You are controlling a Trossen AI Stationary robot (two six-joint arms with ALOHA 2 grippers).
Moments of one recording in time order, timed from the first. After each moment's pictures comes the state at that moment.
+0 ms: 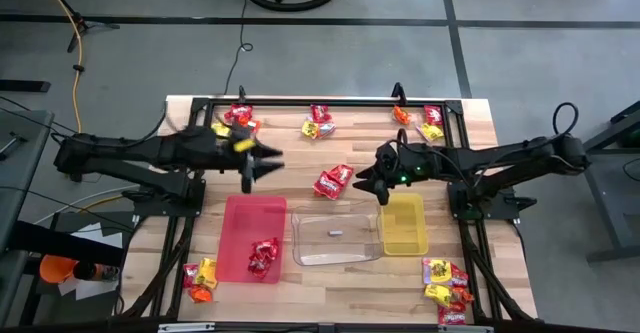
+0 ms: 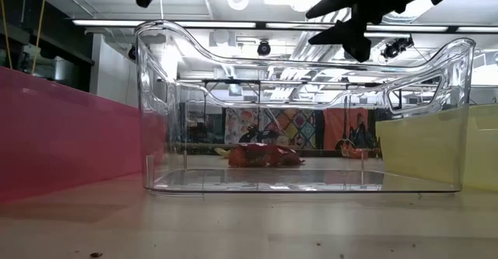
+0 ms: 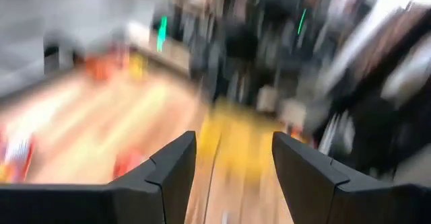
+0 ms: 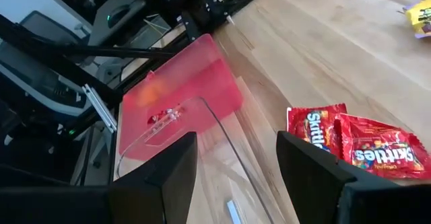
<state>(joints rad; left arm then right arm) -0.04 0.94 0.90 -0.29 -0.11 -0.44 0.01 1.13 0.71 0.00 -0.01 0.63</state>
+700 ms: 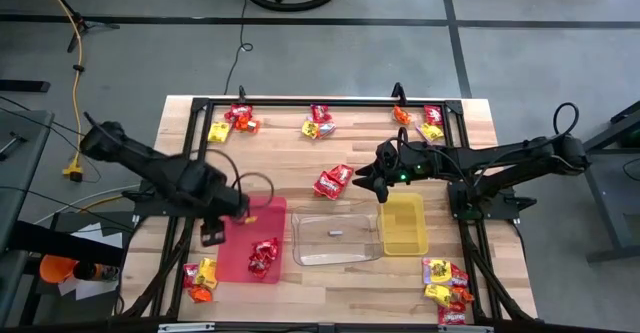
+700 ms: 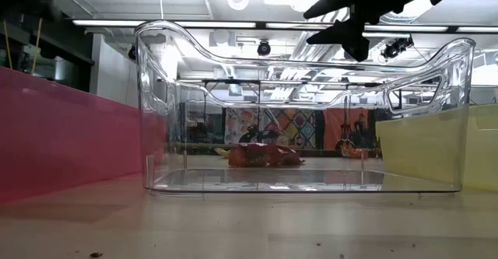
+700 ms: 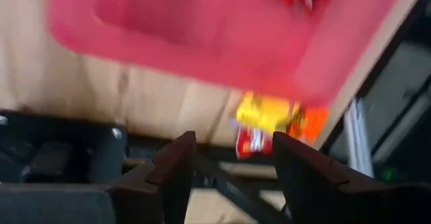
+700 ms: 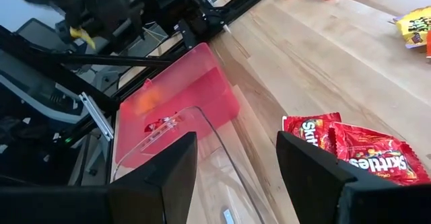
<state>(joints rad) -0.43 1.24 1.09 -1.41 0.27 -0.66 0.01 1.13 0.71 0.01 0.01 0.63</state>
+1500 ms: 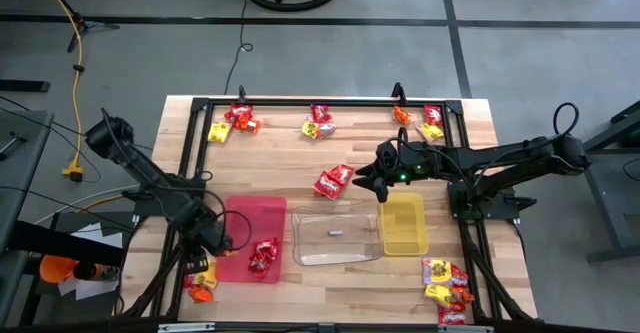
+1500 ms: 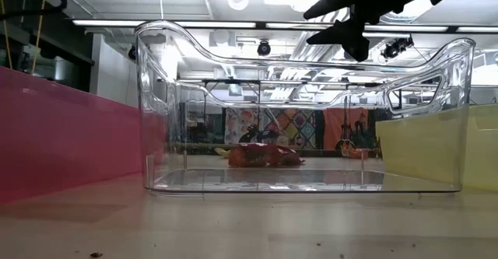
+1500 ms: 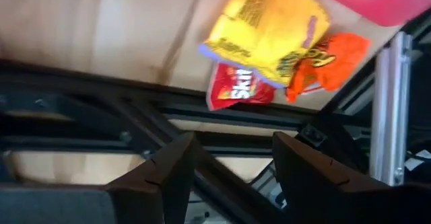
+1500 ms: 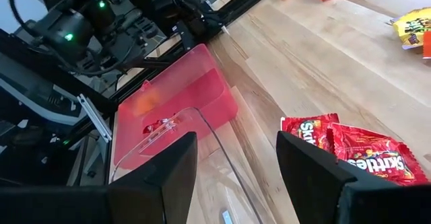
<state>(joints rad) -0.74 1.24 0.77 -1.04 0.50 -1.07 0.01 1.13 0.71 0.01 0.02 0.62</state>
